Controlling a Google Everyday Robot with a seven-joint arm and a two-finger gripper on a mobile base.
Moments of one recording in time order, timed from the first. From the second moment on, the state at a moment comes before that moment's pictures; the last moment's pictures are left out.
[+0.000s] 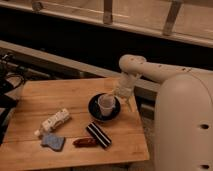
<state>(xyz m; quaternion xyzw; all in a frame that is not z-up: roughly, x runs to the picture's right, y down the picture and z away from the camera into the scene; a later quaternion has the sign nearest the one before) 0.073 0.100 0.788 -0.32 0.36 0.79 0.37</state>
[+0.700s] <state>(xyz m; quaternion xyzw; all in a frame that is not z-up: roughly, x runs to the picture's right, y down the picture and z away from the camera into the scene) 0.072 0.137 0.797 -0.27 0.39 0.77 0.42</state>
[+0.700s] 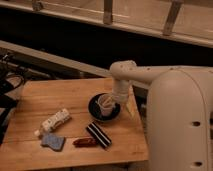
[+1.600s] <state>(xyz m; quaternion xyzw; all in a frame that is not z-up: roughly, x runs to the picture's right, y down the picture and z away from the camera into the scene) 0.038 0.142 0.797 -0.32 0.36 0.75 0.45</state>
